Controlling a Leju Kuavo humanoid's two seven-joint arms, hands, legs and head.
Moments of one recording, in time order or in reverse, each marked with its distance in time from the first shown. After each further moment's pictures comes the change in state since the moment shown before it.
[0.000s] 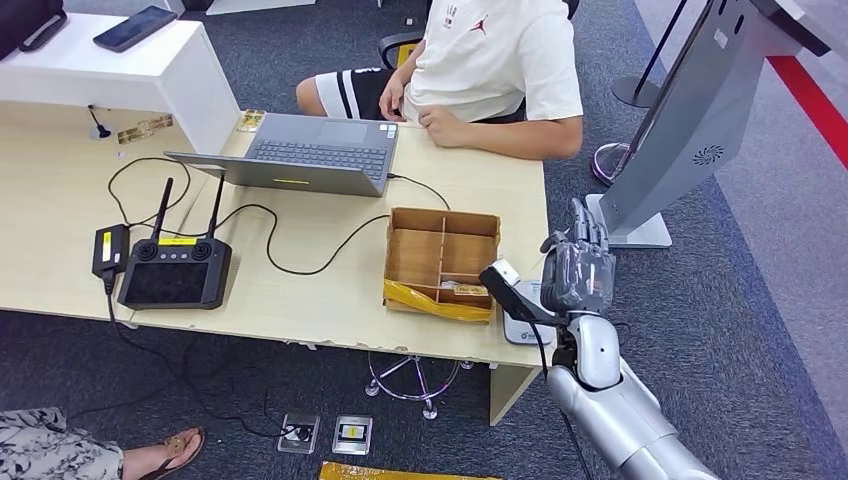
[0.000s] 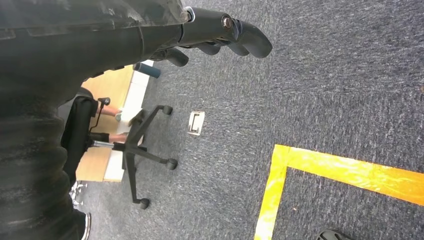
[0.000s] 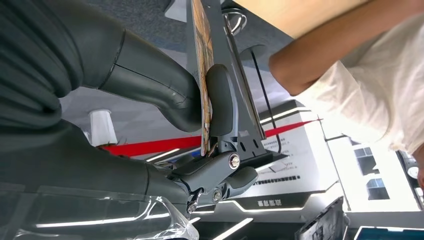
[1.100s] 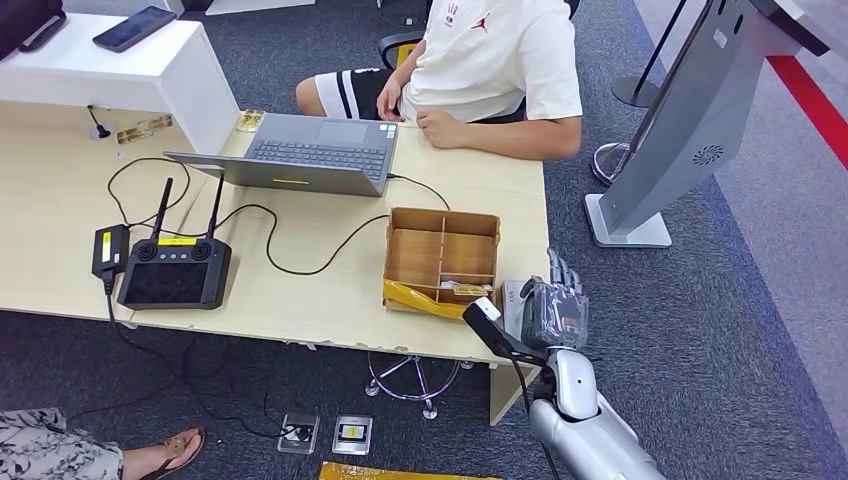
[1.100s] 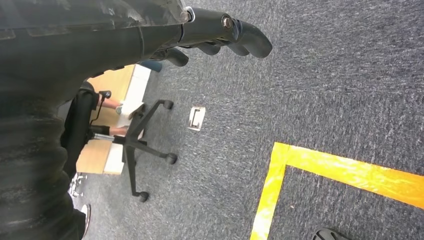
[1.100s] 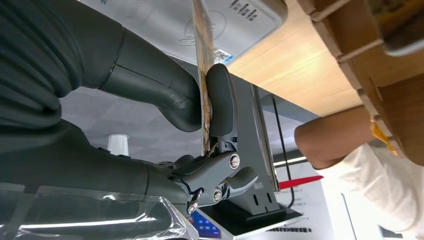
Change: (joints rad) left arm -0.004 -0.008 0.025 0.017 0.017 0.000 -0.019; right arm 0.071 0.065 0.019 0.119 -0.048 0.022 -0.007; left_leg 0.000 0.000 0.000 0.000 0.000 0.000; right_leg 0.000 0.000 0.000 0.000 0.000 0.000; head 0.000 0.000
